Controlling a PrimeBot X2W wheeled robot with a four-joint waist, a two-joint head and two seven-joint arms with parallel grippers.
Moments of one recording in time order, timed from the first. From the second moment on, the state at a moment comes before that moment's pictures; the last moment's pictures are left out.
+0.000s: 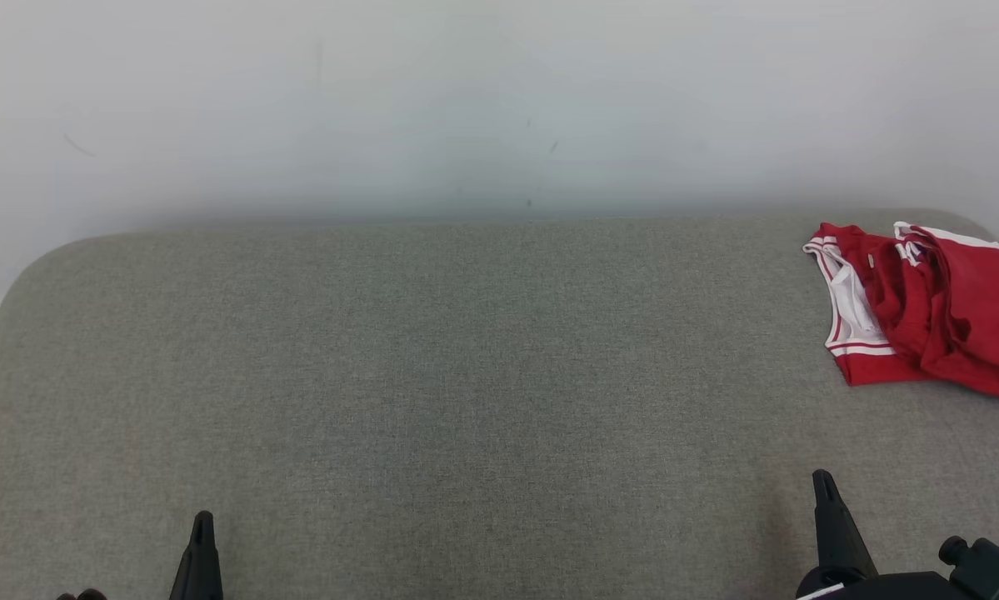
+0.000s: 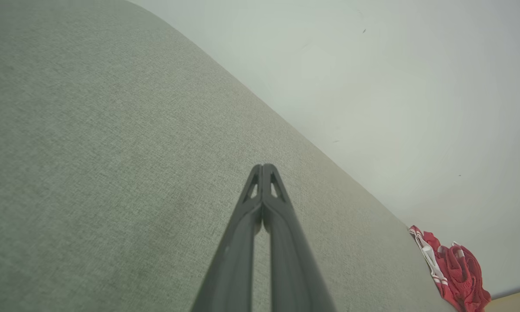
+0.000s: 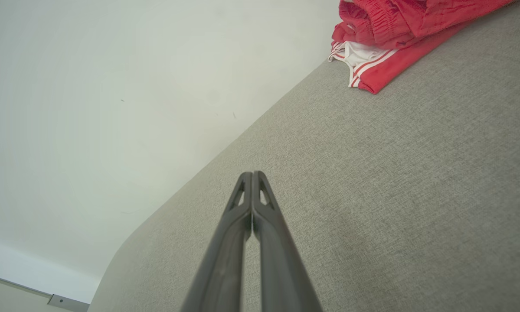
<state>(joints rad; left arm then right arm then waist) 0.02 0.06 0.07 0.22 -0.76 -0.13 -0.10 0.02 -0.07 0.02 0.22 0.79 0.13 -0.13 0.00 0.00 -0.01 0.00</state>
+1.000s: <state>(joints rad) -0.03 0.06 0.09 0.23 -1.13 -0.13 -0.01 -0.04 -0.07 -0.02 0.23 1.17 0.13 -0.04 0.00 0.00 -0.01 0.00</state>
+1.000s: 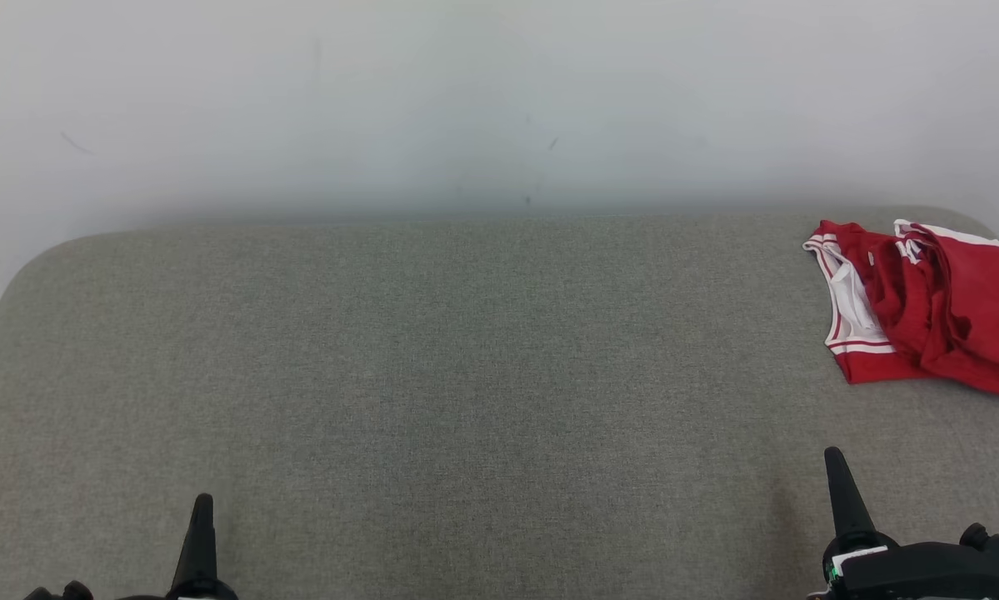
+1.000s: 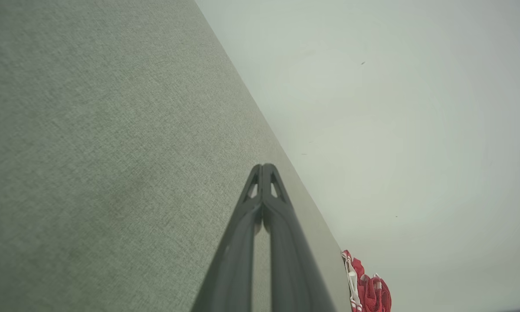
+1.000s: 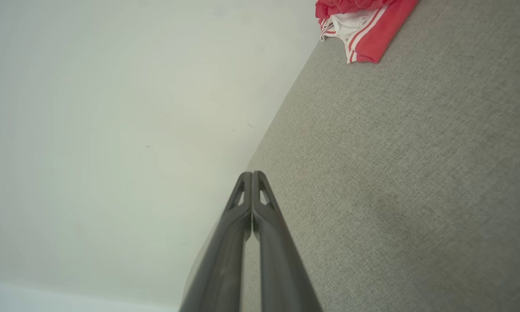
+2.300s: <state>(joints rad) -0.08 0.05 0.11 0.24 -1.47 -0.13 0.08 -0.08 -0.07 -0.06 0.24 1.50 0.13 0.05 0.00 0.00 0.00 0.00</state>
